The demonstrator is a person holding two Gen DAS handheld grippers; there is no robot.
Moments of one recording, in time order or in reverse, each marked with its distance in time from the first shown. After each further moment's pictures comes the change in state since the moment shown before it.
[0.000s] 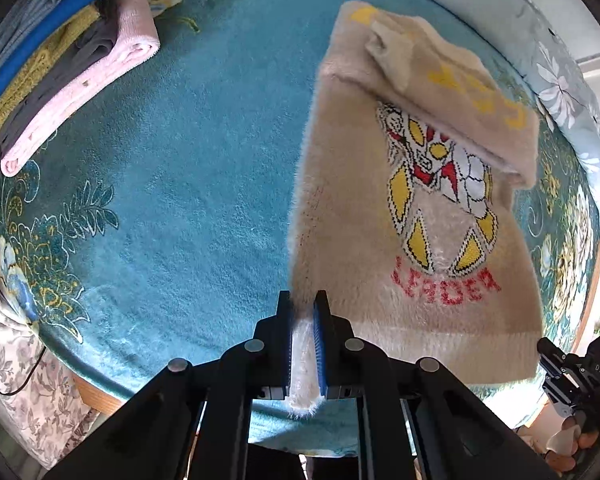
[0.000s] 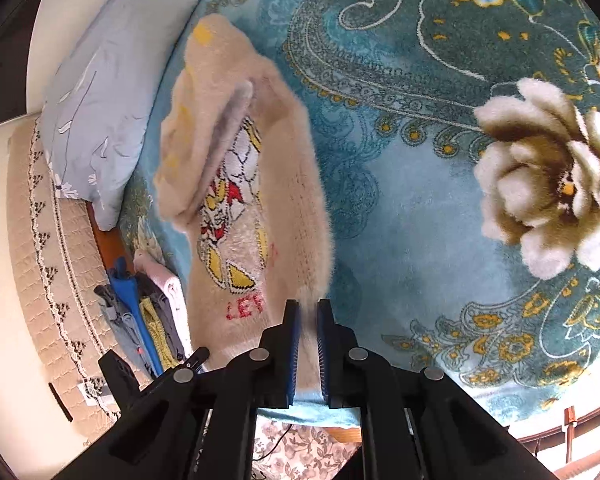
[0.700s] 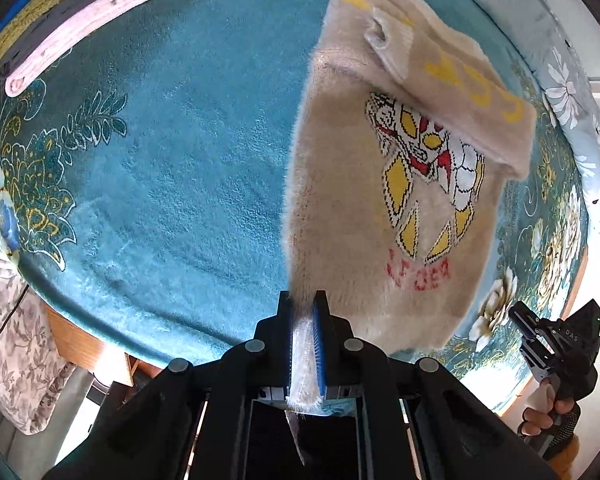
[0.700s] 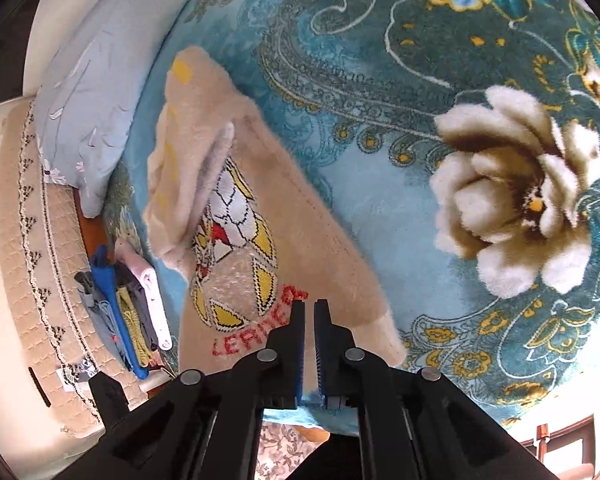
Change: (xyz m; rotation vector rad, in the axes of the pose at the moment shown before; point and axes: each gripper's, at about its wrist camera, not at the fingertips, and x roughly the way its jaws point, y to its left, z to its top) left arm -0.002 0.002 -0.027 -0.122 0.117 -0.064; right arm 0.023 -0.032 0.026 -0.022 0.009 -0.081
